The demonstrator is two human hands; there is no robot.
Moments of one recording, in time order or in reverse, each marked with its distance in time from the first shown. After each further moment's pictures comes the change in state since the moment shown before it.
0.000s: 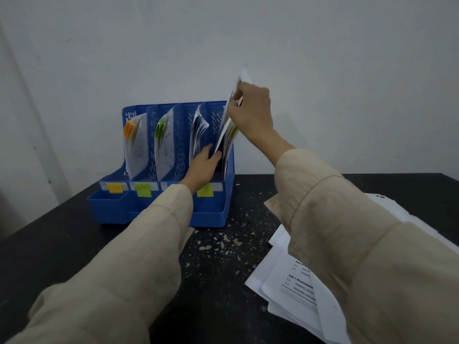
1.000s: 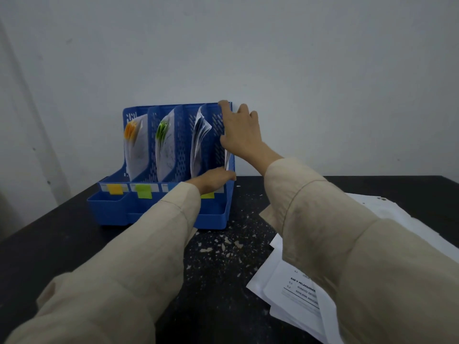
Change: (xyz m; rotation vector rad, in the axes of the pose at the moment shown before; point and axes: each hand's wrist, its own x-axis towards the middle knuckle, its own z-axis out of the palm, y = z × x) left_hand 0.006 0.002 0.018 0.244 -0.372 -0.209; right_hand -0.021 0.002 0.024 -0.513 -0.313 -0.177
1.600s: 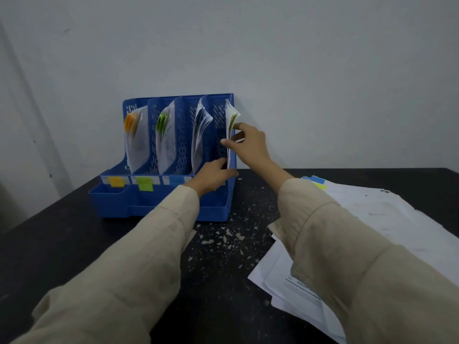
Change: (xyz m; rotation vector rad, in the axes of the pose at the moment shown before) left_hand -0.023 -0.011 0.001 0.018 0.130 0.210; right_hand -0.034 0.015 0.039 0.800 0.018 0.276
